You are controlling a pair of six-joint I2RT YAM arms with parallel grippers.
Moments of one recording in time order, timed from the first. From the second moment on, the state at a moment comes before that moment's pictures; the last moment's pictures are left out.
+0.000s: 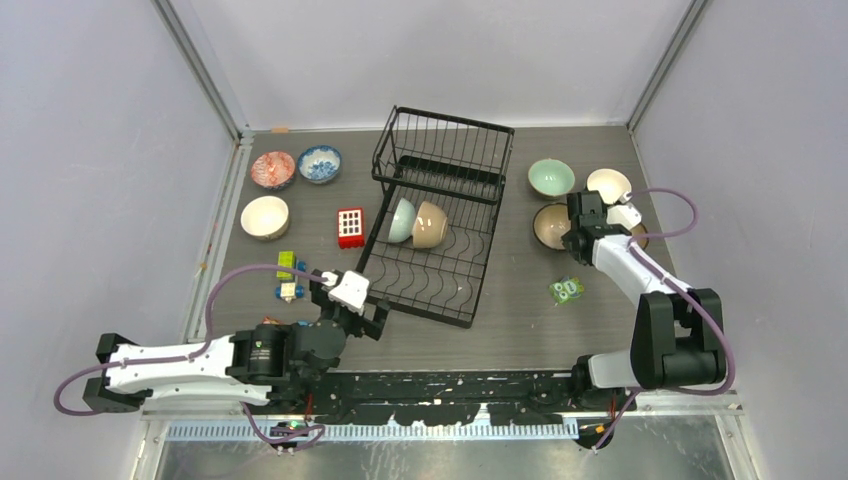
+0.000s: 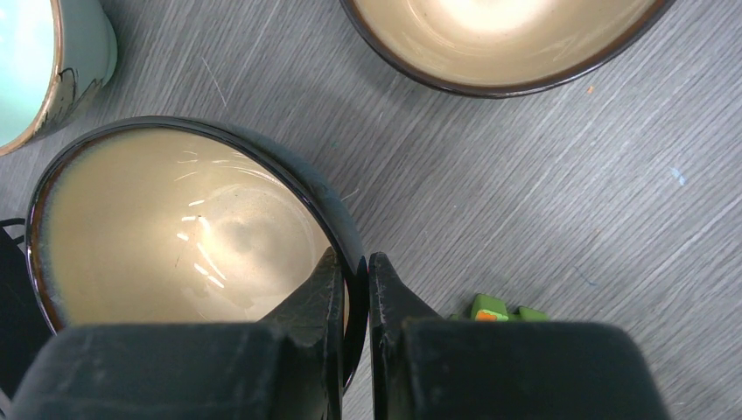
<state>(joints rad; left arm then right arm) -1.49 0.57 0.57 -0.40 -1.03 -0.22 0.06 1.37 0.79 -0.40 0.46 0.97</state>
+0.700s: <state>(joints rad) -1.49 0.68 0.57 -0.39 -0.98 -0.21 0.07 1.54 0.90 -0.40 0.44 0.94</state>
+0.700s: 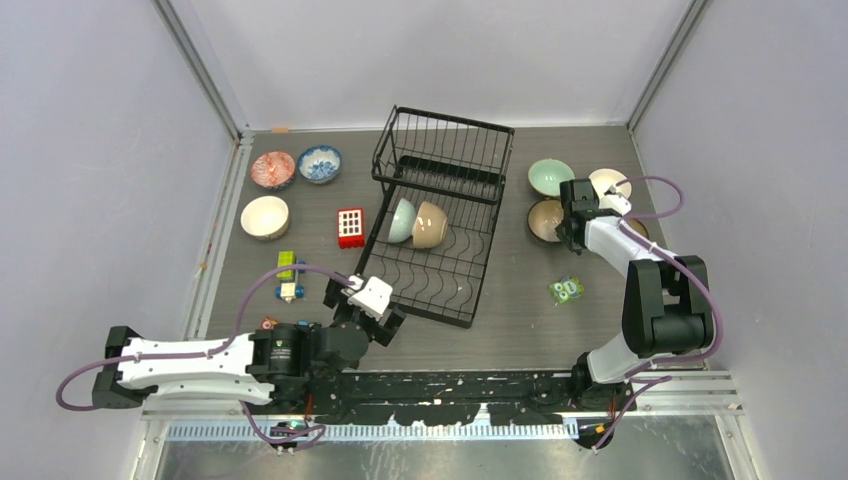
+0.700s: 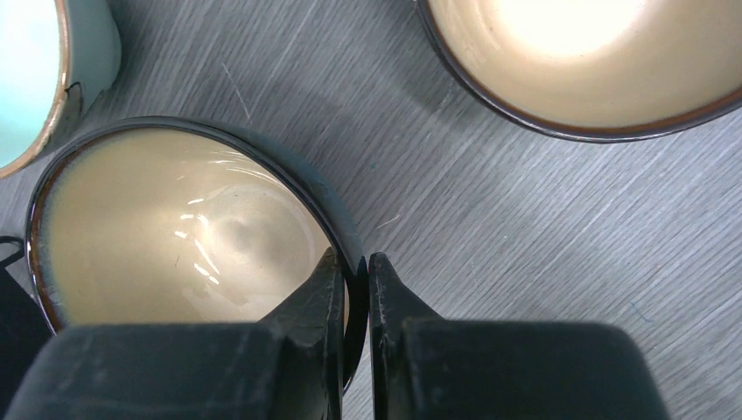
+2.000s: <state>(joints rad) -1.49 0.68 0.57 -0.46 -0.98 -0.28 0.08 1.39 0.92 -0.46 0.34 0.86</state>
